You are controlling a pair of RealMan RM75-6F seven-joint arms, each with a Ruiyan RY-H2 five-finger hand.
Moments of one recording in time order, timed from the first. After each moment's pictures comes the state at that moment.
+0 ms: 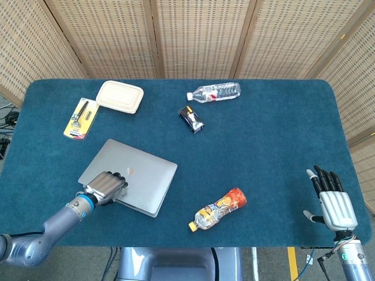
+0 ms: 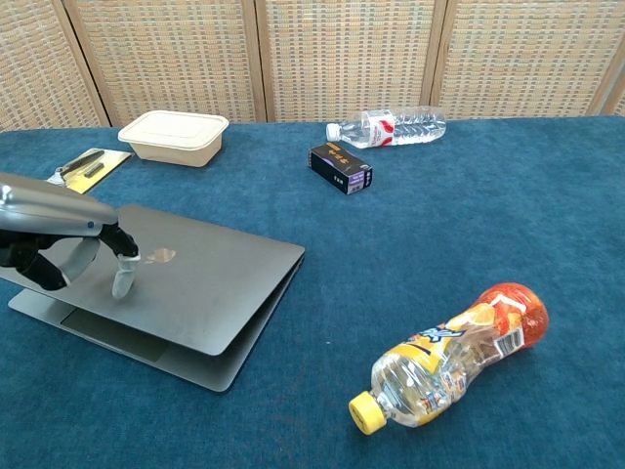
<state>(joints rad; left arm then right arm) -1.04 -1.09 0.18 -2.00 0.67 0.78 0.61 0.14 -1.20 0.05 -1.53 -1.47 1.37 -0.07</state>
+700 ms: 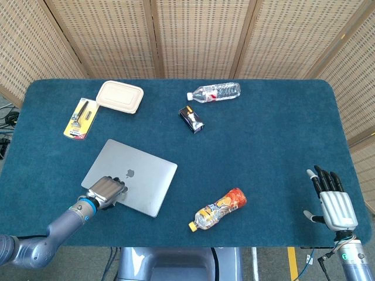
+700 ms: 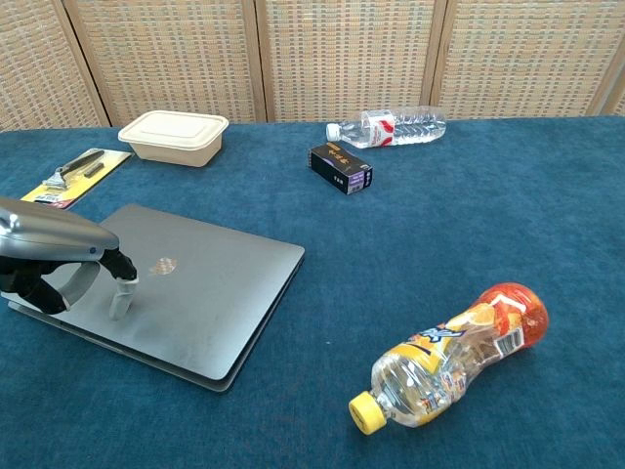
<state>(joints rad) -1.06 -1.15 0.22 -1.98 0.63 0.80 0.63 0.14 -1.20 0.05 -1.53 -1.46 1.37 -0.06</state>
